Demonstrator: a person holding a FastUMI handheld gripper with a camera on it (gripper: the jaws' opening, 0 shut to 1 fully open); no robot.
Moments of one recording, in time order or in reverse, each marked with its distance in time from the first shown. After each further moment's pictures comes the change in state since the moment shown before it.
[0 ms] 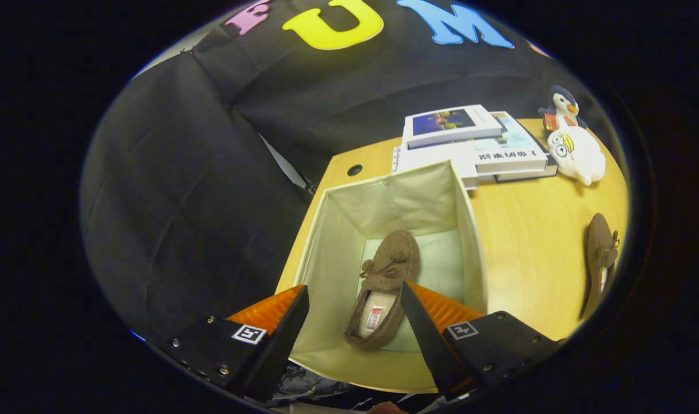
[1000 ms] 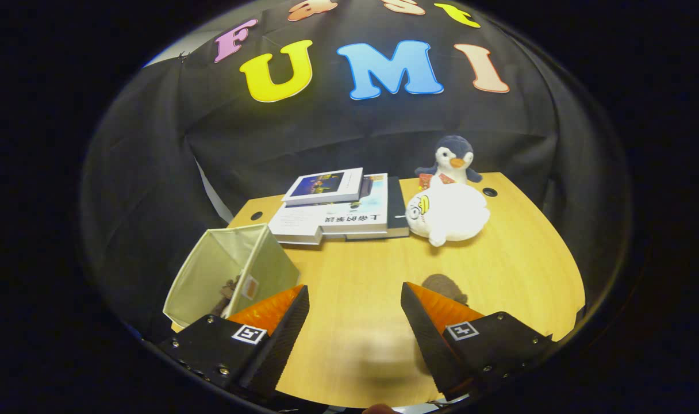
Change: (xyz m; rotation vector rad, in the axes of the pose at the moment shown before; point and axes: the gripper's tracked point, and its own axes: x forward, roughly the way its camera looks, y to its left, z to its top) arm -0.141 -0.246 0.039 -0.093 -0.197 -0.371
